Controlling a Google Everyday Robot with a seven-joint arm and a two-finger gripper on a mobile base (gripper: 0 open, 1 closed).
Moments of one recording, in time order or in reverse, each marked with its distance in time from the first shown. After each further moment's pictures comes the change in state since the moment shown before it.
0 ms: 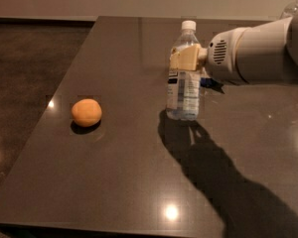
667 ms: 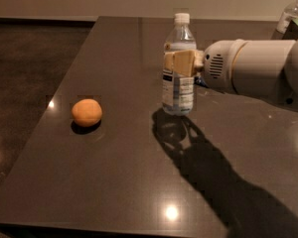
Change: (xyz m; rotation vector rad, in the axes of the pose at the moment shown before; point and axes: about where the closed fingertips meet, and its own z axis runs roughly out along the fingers) arm 0.006 -0.013 0.003 0.084 0.164 -0.163
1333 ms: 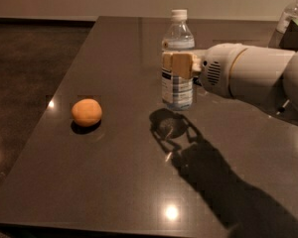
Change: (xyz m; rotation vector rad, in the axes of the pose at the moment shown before) arm 0.006 -0.004 0.002 0.015 0.088 -0.109
